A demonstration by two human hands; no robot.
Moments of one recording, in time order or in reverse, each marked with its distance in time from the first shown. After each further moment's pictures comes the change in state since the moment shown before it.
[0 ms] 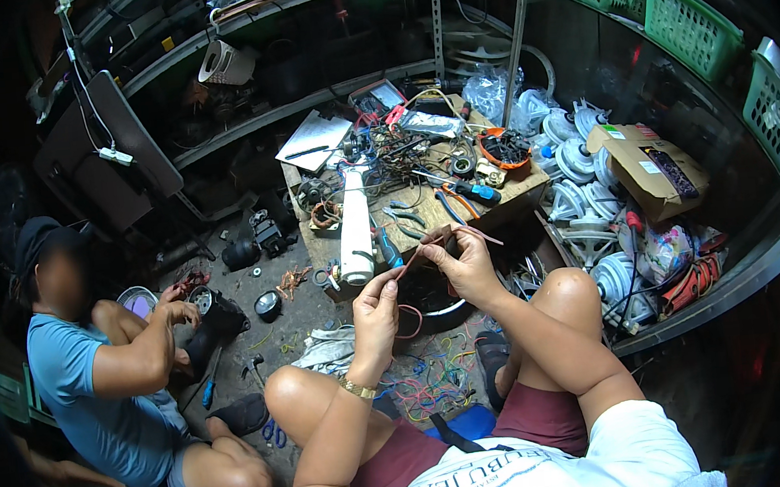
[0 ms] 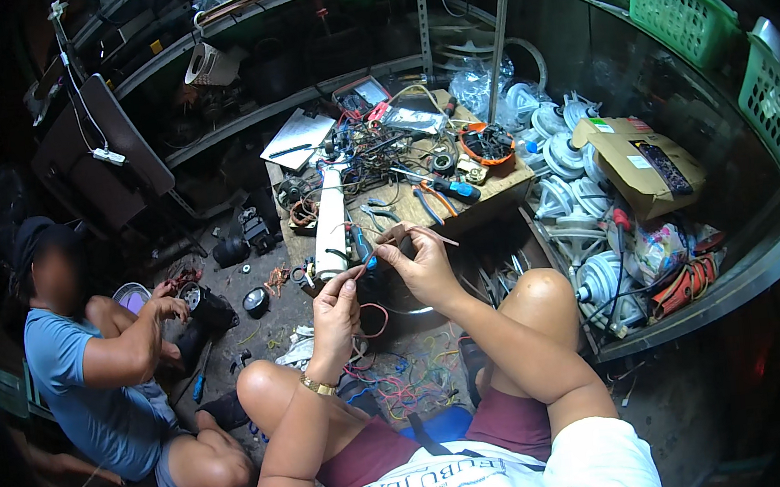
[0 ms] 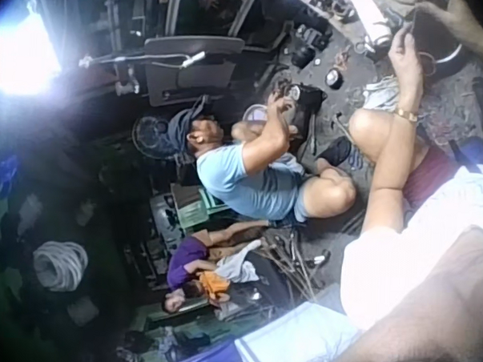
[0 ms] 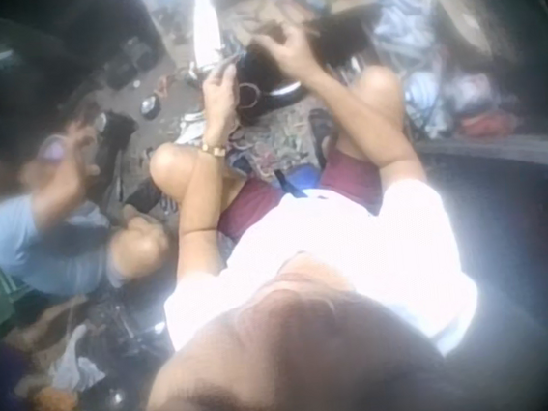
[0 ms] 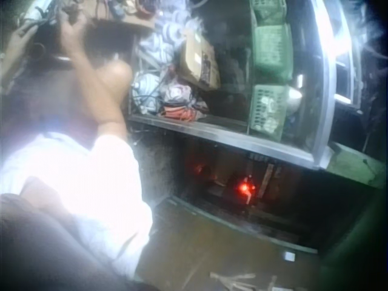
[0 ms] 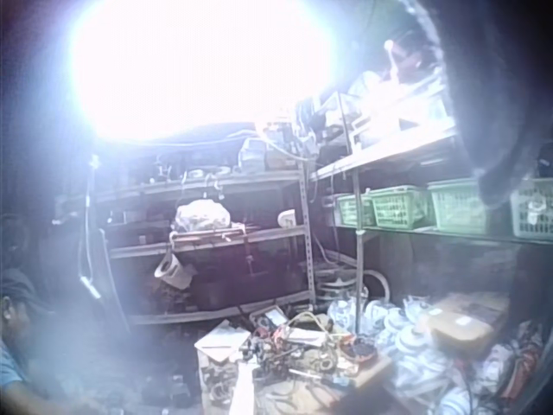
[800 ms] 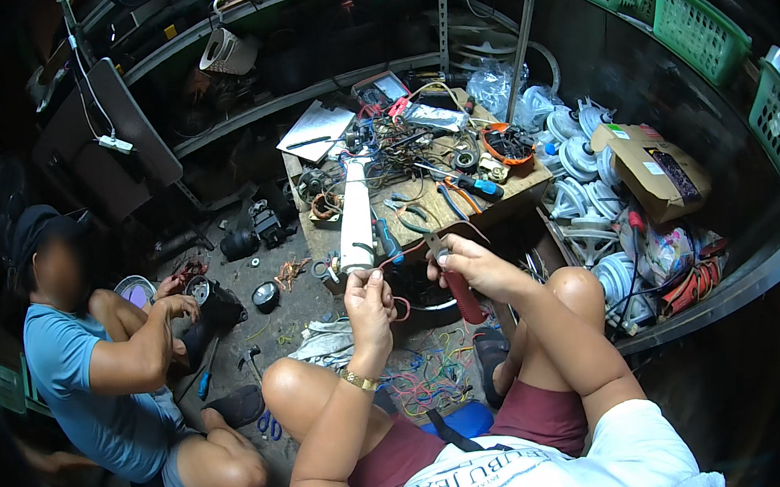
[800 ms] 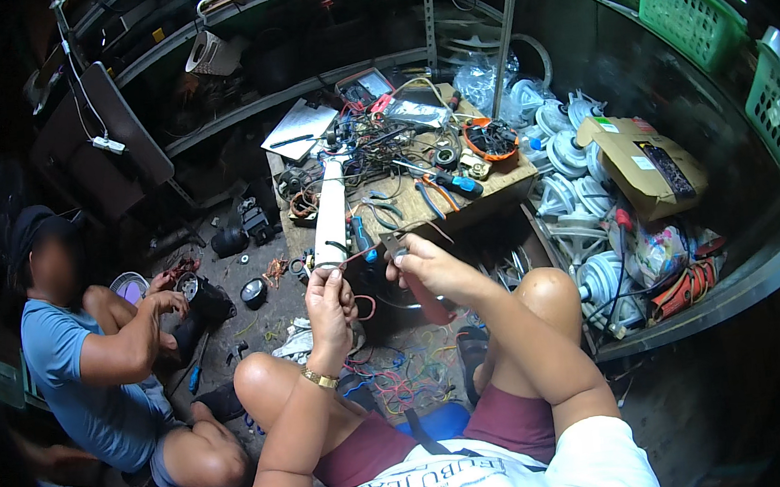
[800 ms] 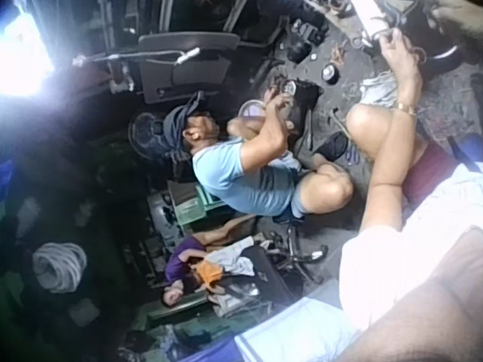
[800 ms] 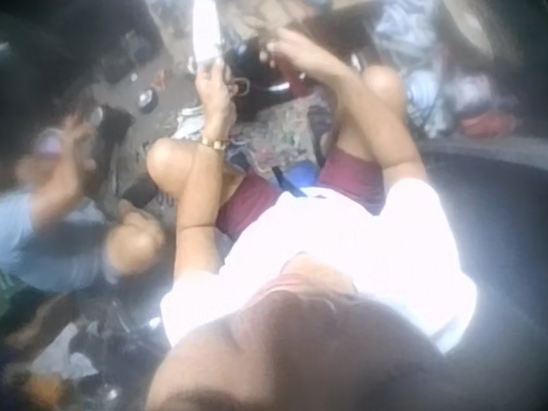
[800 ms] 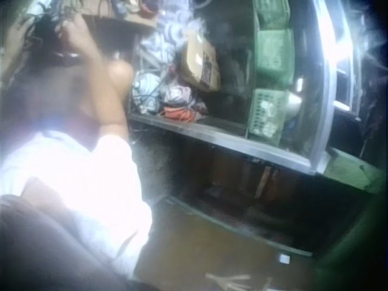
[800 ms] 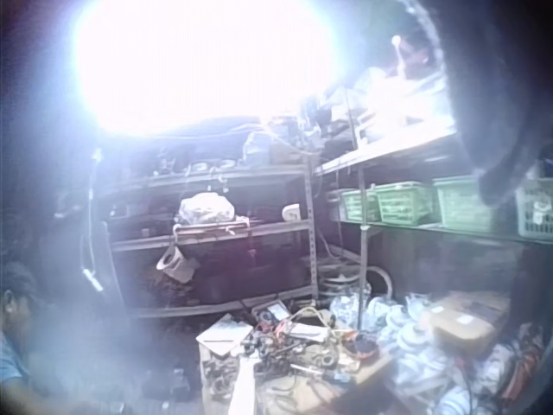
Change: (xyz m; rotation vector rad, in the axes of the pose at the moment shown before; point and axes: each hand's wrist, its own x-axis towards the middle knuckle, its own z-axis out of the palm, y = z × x) left_hand 0.007 -0.012 -0.004 -0.184 0.198 0.008; right_hand -0.001 -0.015 -0.028 0.090 -0.410 0.562
